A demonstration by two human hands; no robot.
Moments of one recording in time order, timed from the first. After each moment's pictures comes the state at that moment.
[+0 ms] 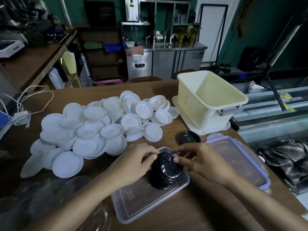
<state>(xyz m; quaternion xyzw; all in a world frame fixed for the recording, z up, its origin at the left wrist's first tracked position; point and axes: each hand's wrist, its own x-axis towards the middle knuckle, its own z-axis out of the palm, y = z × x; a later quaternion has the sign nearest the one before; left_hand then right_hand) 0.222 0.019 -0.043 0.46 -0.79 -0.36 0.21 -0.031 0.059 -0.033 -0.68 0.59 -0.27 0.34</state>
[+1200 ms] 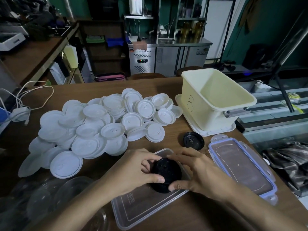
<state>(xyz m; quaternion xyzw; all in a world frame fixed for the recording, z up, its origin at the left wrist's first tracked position) 0.229 0.023 -0.052 0.45 -0.73 -0.45 0.23 -0.021 0.062 -0.036 -0.82 0.52 -0.13 0.20</state>
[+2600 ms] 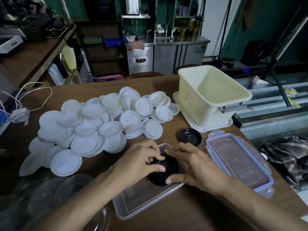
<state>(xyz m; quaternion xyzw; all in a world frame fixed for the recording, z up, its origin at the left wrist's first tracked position) 0.215 0.016 -0.054 0.40 -0.81 -0.35 0.23 -0.025 0.060 -0.052 -0.83 0.51 -0.15 0.17</state>
